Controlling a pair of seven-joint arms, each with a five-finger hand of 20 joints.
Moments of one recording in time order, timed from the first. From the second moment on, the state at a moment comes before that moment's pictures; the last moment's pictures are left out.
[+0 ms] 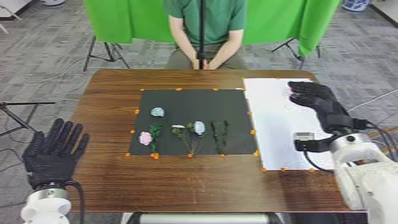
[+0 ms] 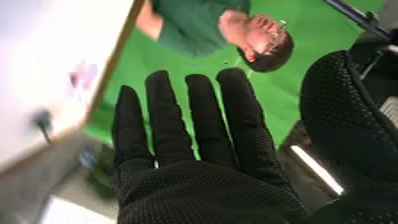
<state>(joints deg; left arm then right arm) 129.0 -62.9 -98.3 -121.7 -0.7 14.4 26.1 -107.7 -52.1 91.8 -119.2 -88.3 10.4 12.8</state>
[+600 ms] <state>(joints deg) 129.0 -63.1 -97.8 -121.7 -0.7 14.4 26.1 -80.7 -48.2 73.3 -95.9 -130.6 2.8 26.7</state>
